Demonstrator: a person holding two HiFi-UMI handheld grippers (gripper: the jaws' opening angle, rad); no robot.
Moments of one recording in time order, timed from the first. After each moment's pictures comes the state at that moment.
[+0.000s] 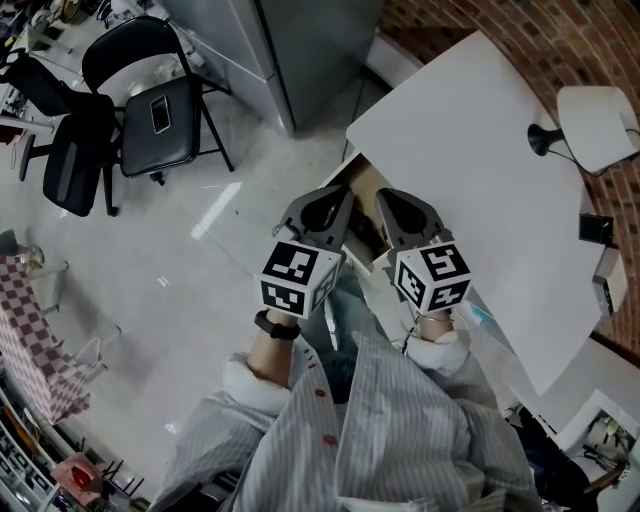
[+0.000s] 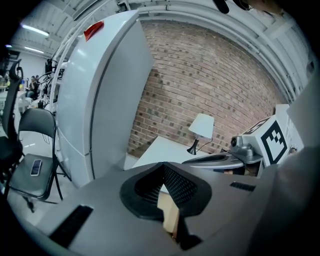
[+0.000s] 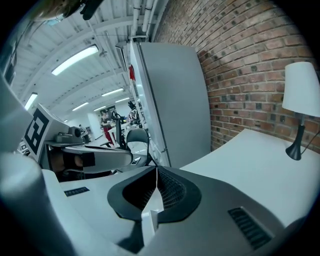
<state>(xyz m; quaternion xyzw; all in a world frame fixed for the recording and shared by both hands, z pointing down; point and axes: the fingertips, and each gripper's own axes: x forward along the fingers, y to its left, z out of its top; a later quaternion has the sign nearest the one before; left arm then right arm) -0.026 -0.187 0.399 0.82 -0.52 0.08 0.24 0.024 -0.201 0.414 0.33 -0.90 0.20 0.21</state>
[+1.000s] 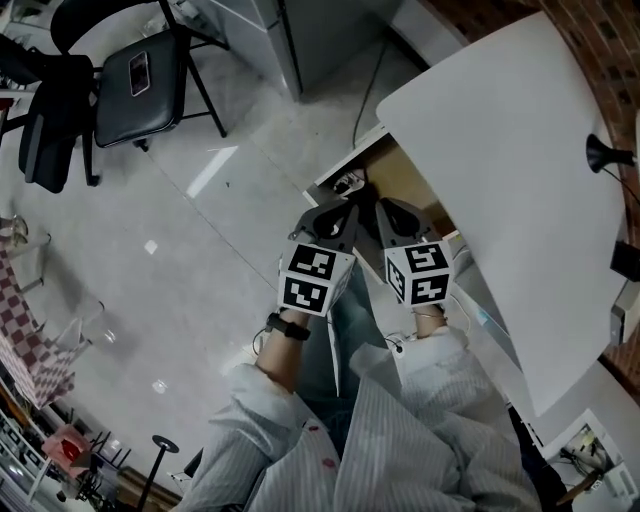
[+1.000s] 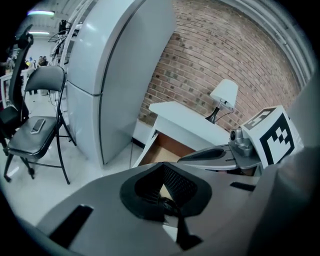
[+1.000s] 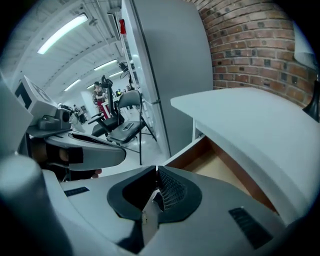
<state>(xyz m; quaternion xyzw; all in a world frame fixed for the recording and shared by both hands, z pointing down) -0.018 -0.177 0.622 0.77 -0.51 0.15 0.35 0.025 -0.199 0.647 0.31 -0.85 0.24 0.34</state>
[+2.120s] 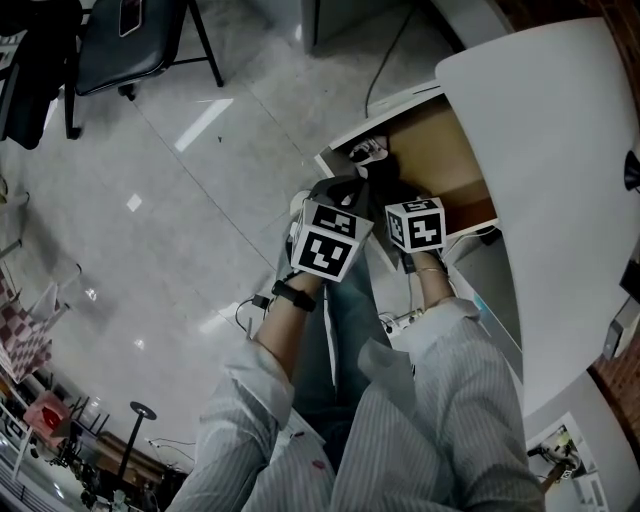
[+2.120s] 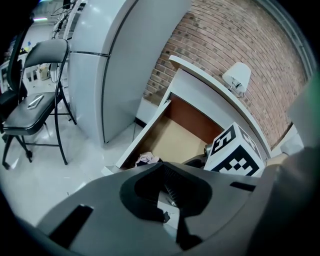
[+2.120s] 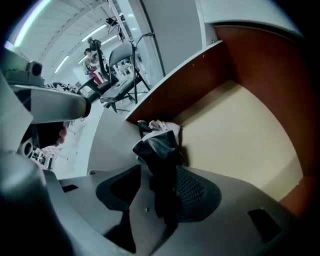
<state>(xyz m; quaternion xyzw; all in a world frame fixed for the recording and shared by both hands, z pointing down) -0.019 -0.155 0.739 0.74 -0.49 0.19 0.43 0.042 -0.156 0.841 0.24 -0.77 0.31 0.50</state>
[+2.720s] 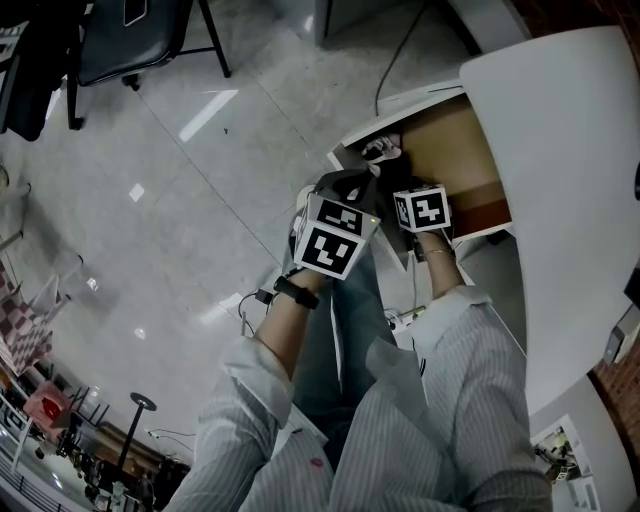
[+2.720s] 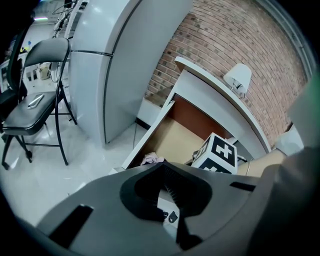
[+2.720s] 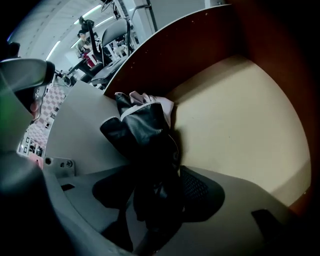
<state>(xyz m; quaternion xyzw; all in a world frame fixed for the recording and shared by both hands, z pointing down) -0.032 -0.155 0.747 0.74 -0.49 0.18 0.43 0.065 -0.159 0.893 0.23 -0.72 0.30 0.58</state>
